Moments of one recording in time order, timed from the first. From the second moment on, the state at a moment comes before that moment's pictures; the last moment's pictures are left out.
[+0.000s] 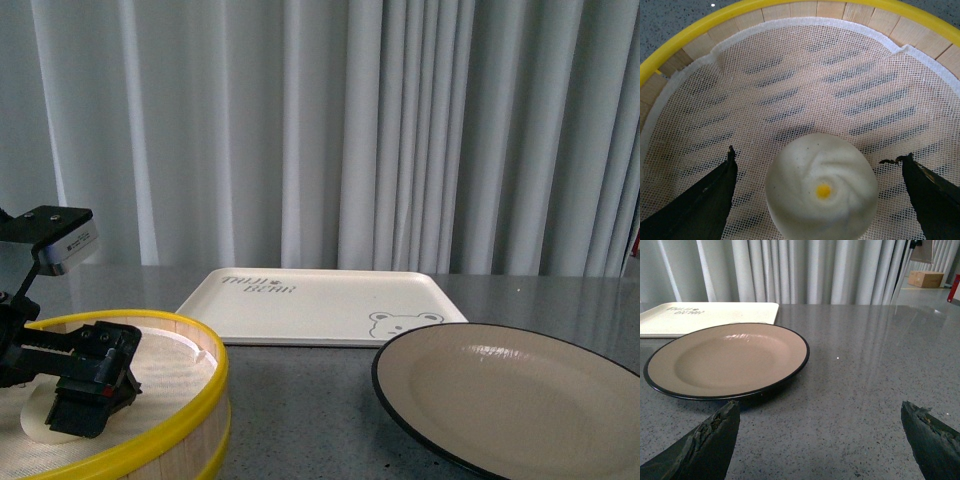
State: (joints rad) left arm -0.12 1.50 0.94 -0.08 0.02 0.10; right arm 0.00 0.00 0.01 0.00 0.00 0.00
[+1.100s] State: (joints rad) left arm -0.38 1.32 0.97 -0.01 0.20 0.11; right arm 0.00 0.00 0.01 0.00 0.00 0.00
